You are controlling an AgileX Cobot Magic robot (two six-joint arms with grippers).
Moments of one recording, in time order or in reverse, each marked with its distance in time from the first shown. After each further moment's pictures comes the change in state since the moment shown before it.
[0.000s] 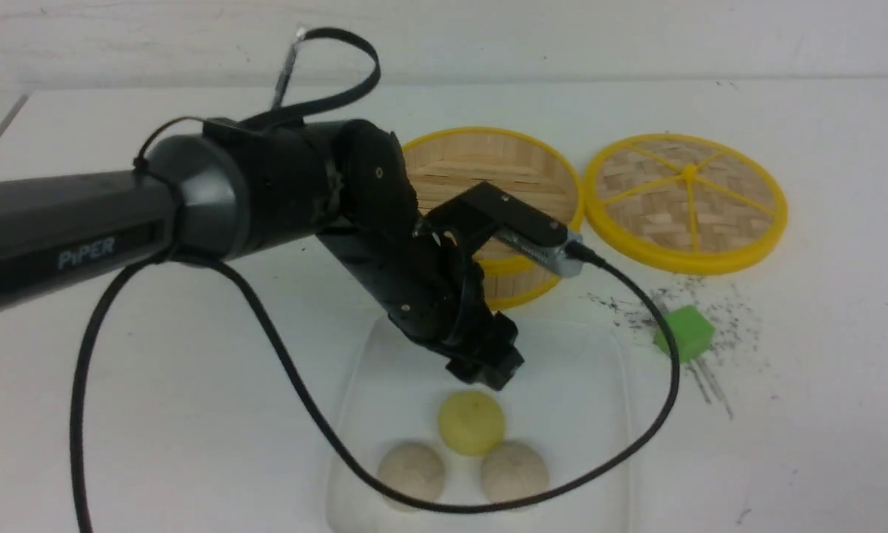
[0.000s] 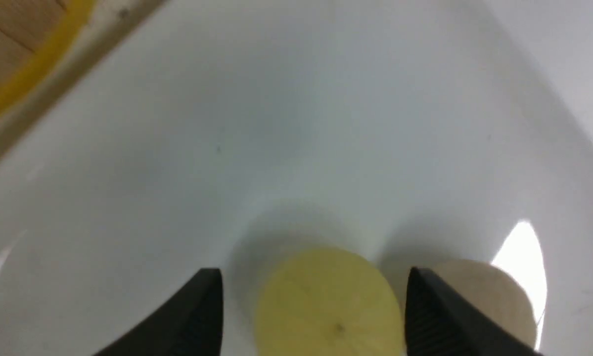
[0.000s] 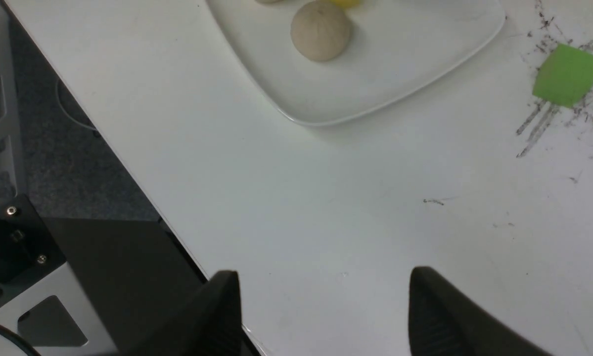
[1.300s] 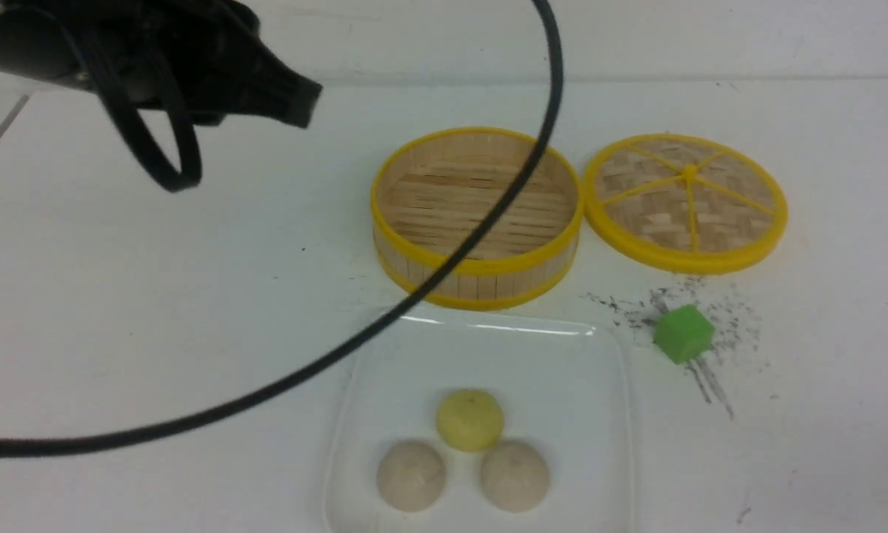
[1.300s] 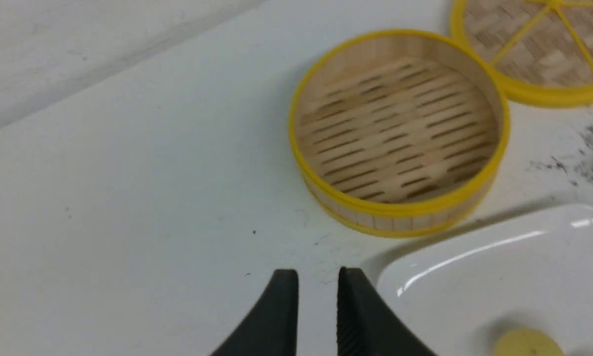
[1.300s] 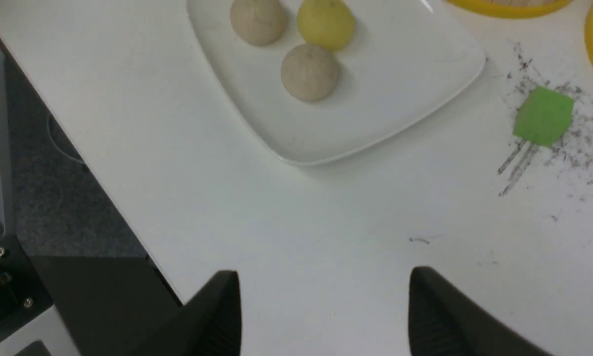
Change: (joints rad) right arm 0.000 0.000 0.000 0.000 -0.095 0.008; left arm 0.000 -0.580 -0.066 0.688 0.137 -0.671
